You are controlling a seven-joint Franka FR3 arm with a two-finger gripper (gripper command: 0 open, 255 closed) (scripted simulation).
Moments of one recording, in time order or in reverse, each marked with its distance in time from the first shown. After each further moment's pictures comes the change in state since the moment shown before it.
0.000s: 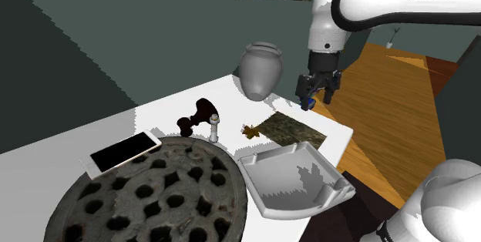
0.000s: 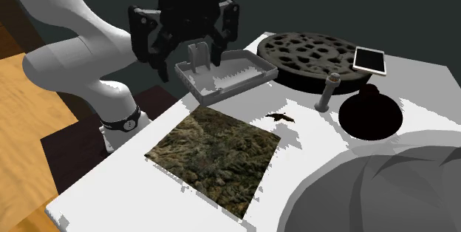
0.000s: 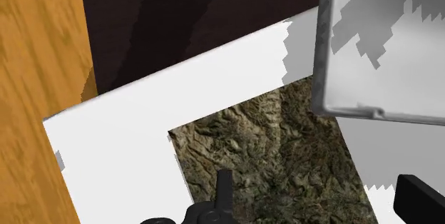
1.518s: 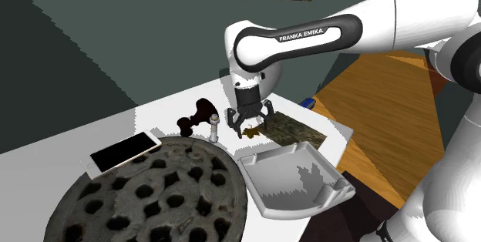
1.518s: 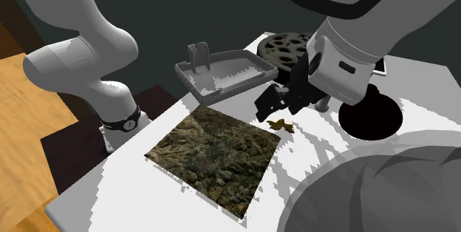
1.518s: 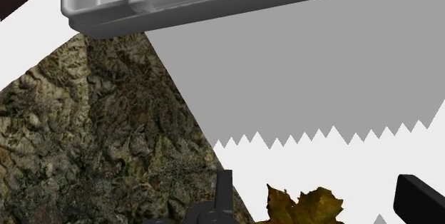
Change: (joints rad) arm 0.072 0.635 0.163 0.353 -0.016 0.094 0.466
